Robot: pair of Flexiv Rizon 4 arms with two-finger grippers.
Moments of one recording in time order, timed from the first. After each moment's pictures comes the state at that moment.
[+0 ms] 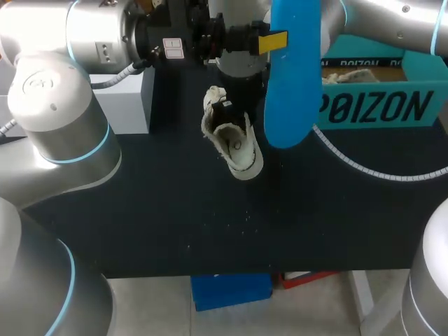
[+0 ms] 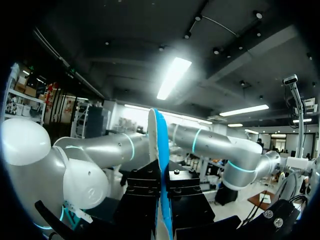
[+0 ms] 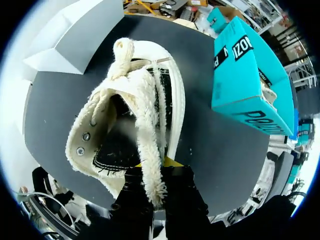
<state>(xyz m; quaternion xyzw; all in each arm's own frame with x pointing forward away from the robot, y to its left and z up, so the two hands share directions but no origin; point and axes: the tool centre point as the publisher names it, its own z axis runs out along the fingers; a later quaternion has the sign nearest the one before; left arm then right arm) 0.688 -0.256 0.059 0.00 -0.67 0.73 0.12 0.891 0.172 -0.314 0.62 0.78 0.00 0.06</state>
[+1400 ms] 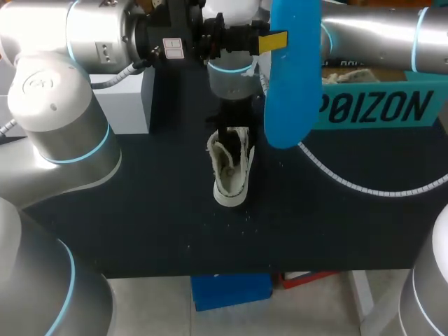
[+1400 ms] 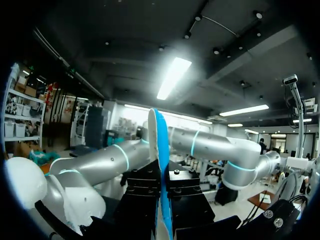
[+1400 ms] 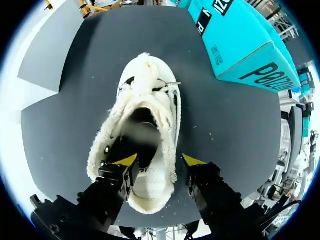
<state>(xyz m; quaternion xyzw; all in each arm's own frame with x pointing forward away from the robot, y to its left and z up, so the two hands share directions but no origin) 0.688 -0.256 0.059 0.00 -0.67 0.73 0.12 0.882 0.191 -0.363 0.73 0.68 0.00 0.03</state>
